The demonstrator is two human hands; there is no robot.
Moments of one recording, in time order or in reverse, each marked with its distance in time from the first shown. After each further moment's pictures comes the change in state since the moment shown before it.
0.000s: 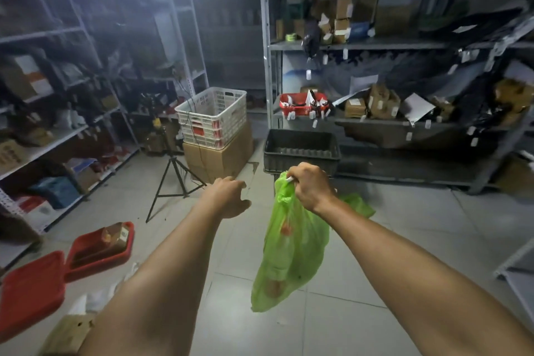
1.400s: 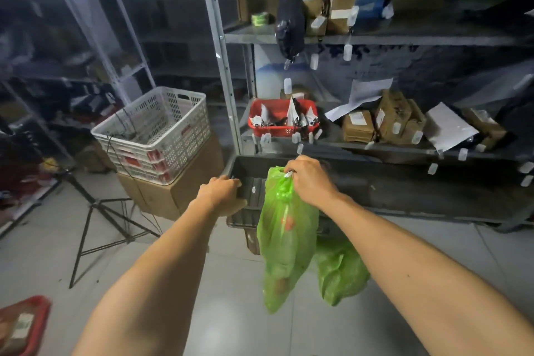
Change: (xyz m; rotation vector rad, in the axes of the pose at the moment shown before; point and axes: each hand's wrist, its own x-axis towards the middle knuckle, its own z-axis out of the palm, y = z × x) left_hand 0.652 0.061 -0.021 -0.055 -0.157 -0.027; right_hand 0.540 0.378 0.093 0.019 -0.075 0.086
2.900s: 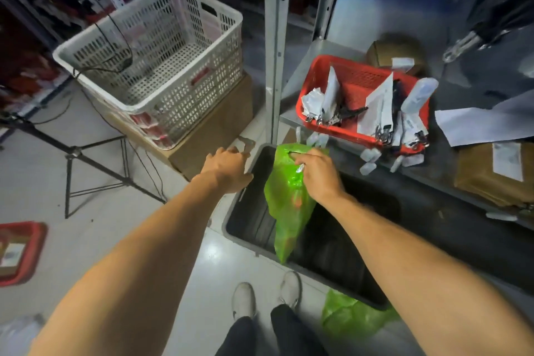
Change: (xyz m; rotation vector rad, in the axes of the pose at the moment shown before) left_hand 0.450 -0.139 0.037 -0.122 -0.223 -0.225; right_hand 0.420 0.137 0.272 0.070 -0.357 -0.036
